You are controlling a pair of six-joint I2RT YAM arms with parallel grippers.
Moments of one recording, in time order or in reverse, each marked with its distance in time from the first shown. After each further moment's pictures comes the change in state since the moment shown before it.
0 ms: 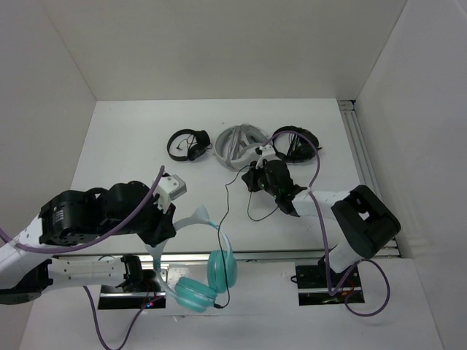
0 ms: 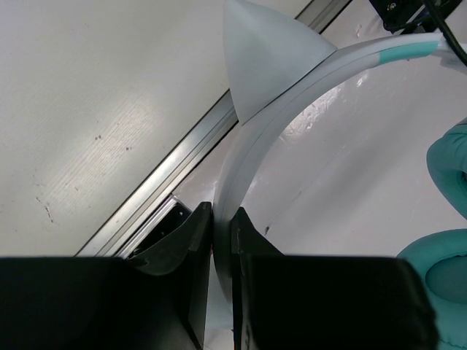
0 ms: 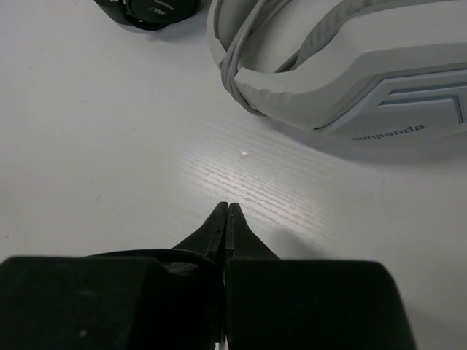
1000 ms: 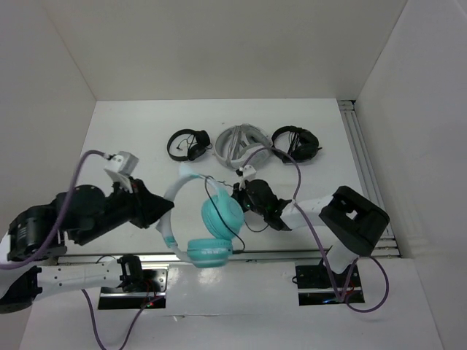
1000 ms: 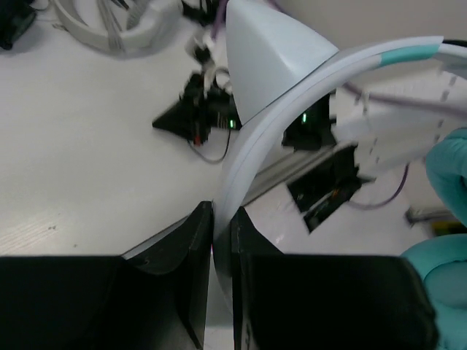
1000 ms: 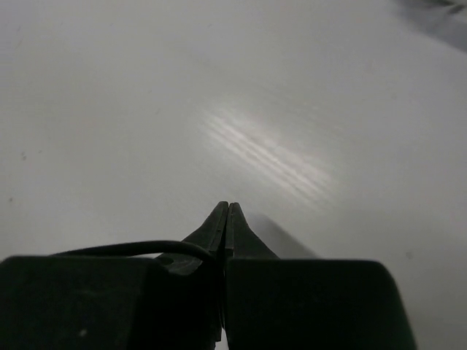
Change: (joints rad) left arm -0.002 -0.169 -0.078 0.328 -0.235 -0.224; right arm 0.203 0.068 -0.032 0.017 0.064 0.050
